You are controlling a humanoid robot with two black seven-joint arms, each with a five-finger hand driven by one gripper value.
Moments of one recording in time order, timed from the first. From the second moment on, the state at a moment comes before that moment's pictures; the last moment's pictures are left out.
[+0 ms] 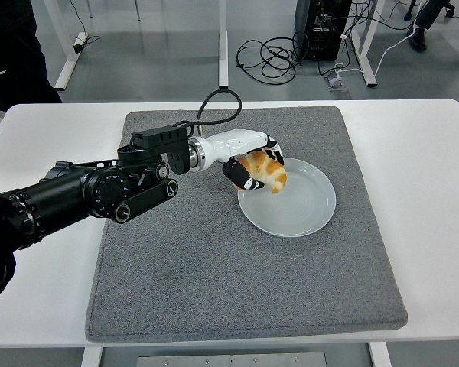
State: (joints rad) left arm -1.23 0.00 0.02 -0.67 1.14 0.02 -0.26; right arm -0.07 0.00 -0.02 0.14 -0.10 -0.05 0.23
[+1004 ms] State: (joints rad) left arm -1.22 0.00 0.02 -0.68 1.01 0.01 -0.26; right arm -0.07 0.00 -0.02 0.14 -0.10 -0.05 0.23
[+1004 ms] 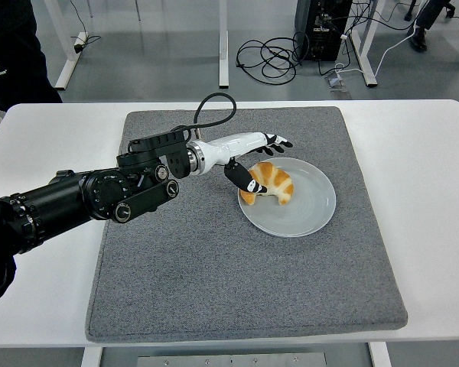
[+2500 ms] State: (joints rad) left arm -1.29 0.40 -0.19 -0.69 0.54 -0.20 -0.26; right arm -0.07 0.00 -0.02 0.14 -0.10 -0.05 0.23
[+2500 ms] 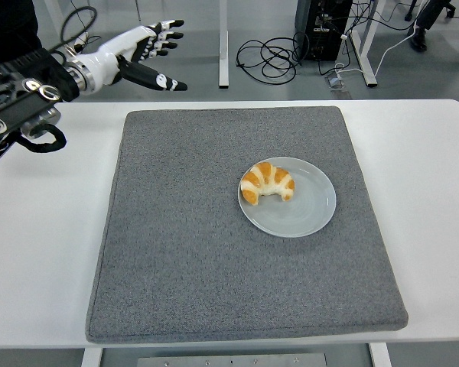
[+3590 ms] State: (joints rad) left arm -0.91 0.52 -0.64 -0.68 0.19 -0.61 -0.26; right arm -0.07 0.00 -0.02 0.14 -0.10 -0.05 0.23
